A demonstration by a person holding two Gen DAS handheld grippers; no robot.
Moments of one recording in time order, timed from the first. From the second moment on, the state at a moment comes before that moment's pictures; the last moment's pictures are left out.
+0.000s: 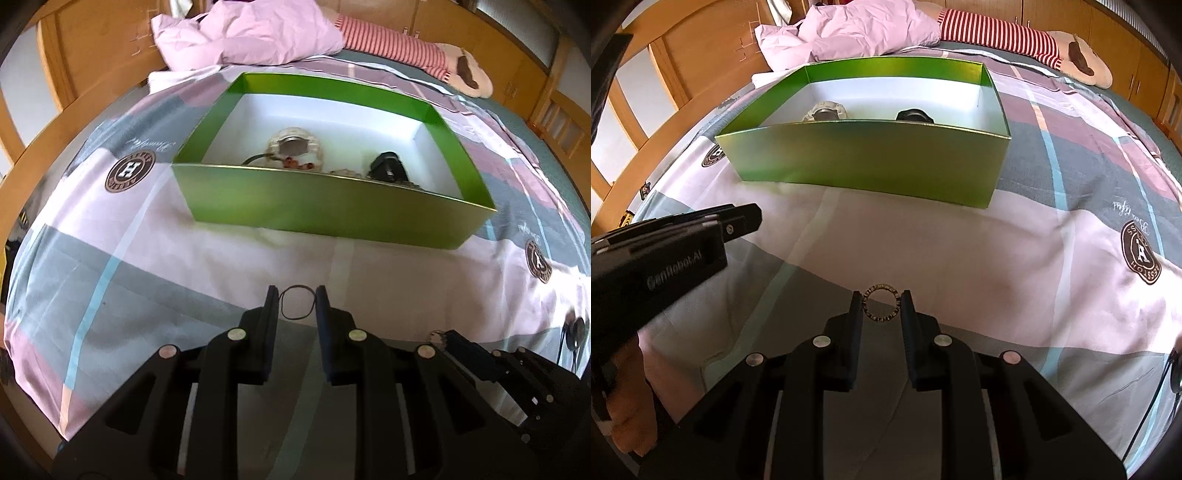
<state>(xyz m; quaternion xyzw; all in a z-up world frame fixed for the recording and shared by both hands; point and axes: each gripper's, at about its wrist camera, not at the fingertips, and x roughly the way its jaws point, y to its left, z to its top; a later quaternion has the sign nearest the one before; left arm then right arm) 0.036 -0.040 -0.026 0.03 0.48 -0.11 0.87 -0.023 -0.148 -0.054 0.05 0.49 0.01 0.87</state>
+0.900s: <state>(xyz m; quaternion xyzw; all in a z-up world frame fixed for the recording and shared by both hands) 0.139 -0.019 0.029 -0.12 0.48 -0.14 0.85 0.077 -0.198 0.051 0.10 0.37 0.04 0.92</state>
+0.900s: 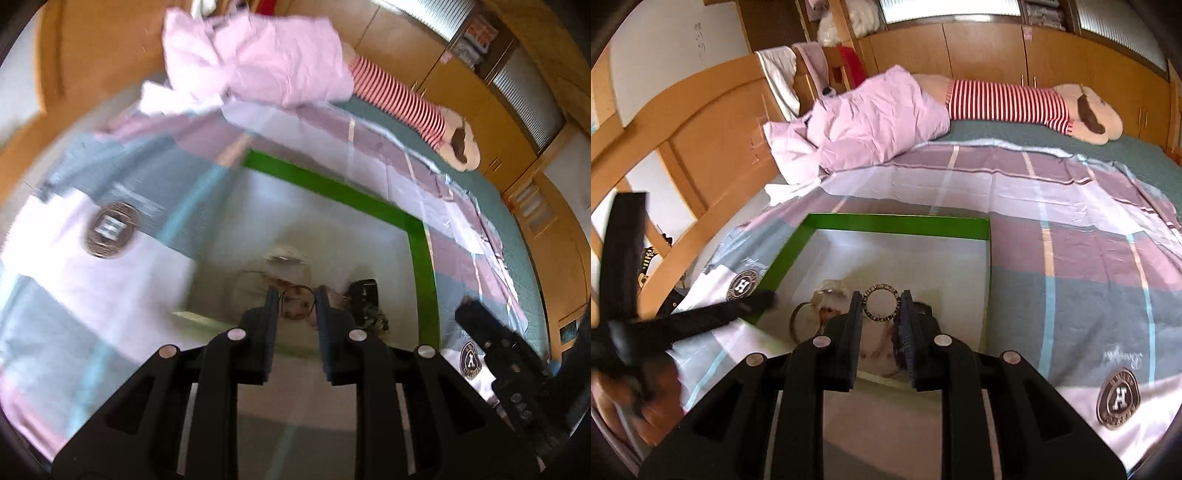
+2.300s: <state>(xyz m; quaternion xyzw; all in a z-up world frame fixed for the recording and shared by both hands) 0.139 -0.037 0.024 -0.02 0.43 -0.08 0.90 0.069 -0.196 0.025 0.04 0.37 -0.08 0.93</state>
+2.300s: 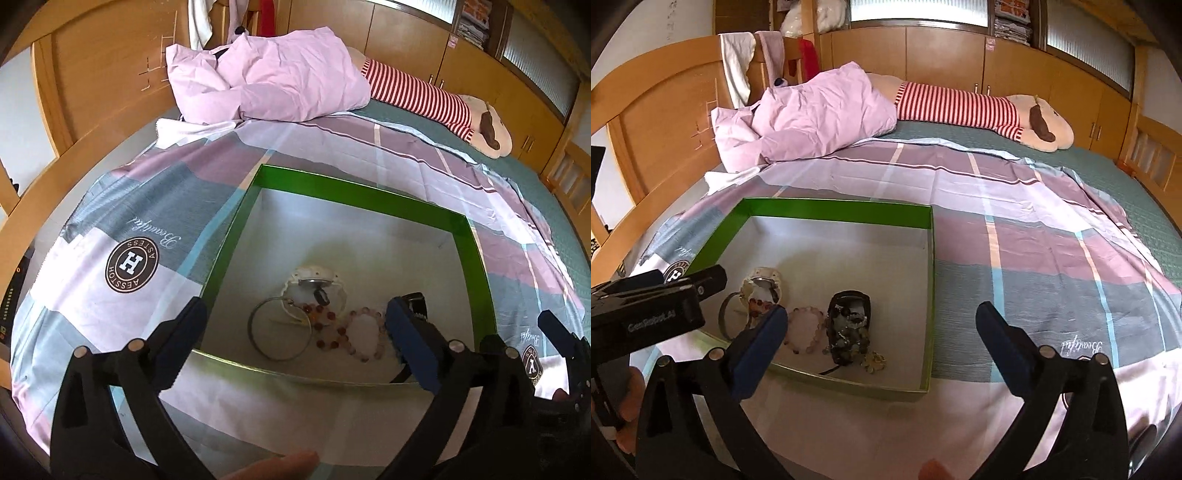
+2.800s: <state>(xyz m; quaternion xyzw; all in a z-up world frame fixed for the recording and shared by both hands) 0.139 -0.041 0.021 -0.01 0.45 -0.09 0.89 0.072 -0.196 0.017 0.05 0.38 -0.09 0.92</state>
